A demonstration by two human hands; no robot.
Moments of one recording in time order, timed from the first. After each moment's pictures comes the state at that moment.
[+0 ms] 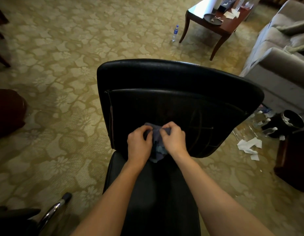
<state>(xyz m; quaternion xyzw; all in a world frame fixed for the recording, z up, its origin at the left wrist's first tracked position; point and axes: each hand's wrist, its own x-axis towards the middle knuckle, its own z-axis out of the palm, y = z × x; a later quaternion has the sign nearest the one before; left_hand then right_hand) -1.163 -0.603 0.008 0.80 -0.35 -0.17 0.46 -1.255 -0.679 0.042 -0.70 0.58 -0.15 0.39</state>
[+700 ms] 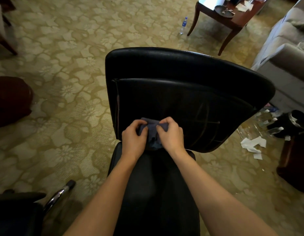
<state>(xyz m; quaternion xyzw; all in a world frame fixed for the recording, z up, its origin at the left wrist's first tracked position) -1.147 -0.575 0.002 0.79 -0.28 -0.22 0.50 -1.244 -0.656 0.039 -0.73 0.56 -0.13 0.38</state>
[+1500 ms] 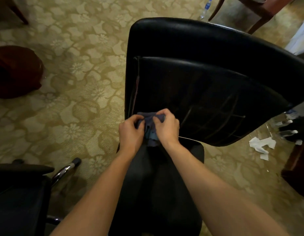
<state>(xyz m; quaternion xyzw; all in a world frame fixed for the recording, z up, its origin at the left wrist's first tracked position) -1.120 -0.527 -0.040 0.84 -0.24 -0.18 0.46 -1.194 -0.617 -0.004 -0.74 0.54 -0.12 0.38</state>
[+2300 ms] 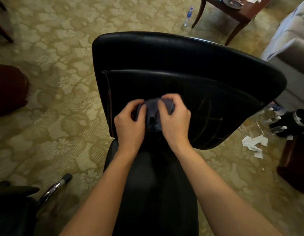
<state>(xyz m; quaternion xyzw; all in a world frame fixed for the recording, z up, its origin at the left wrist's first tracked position) -1.145 -0.594 0.030 0.76 -0.26 -0.09 0.59 -1.230 -0.666 0.065 -0.74 0.45 -0.35 0.35</state>
